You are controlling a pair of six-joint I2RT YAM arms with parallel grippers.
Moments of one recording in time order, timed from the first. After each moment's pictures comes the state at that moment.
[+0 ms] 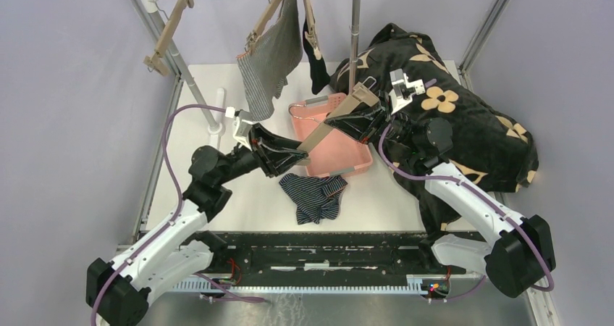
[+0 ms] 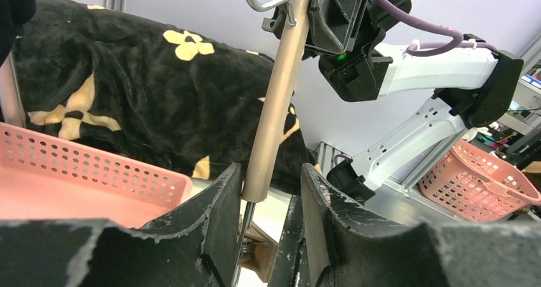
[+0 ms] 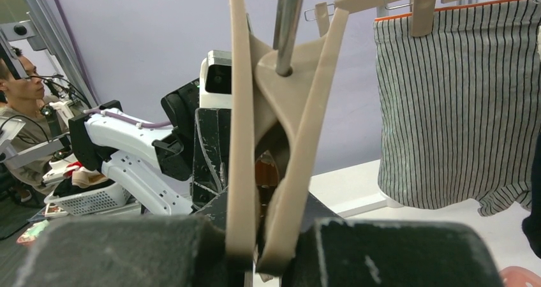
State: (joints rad) left arm -0.57 0.82 0.59 0.55 0.62 -0.57; right arm 0.51 1.16 0.84 0.95 -0.76 0.70
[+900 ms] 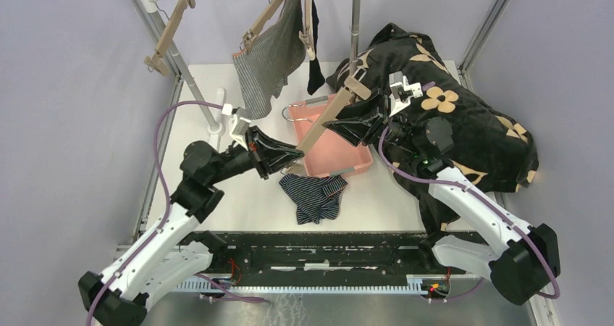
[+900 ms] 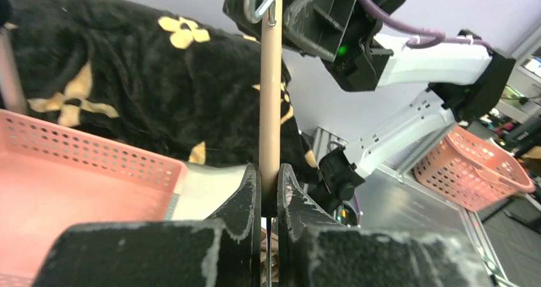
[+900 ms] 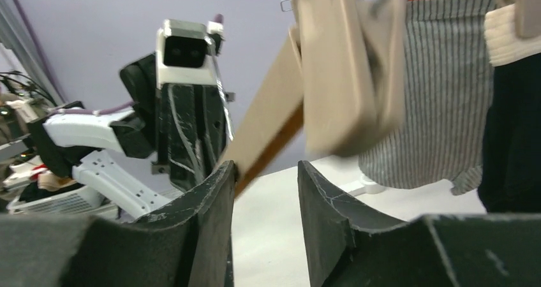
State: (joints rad) left arm -0.57 0.79 0.69 0.34 0.68 -0.53; right arm 0.53 1.12 0.84 0.81 -0.71 0.61
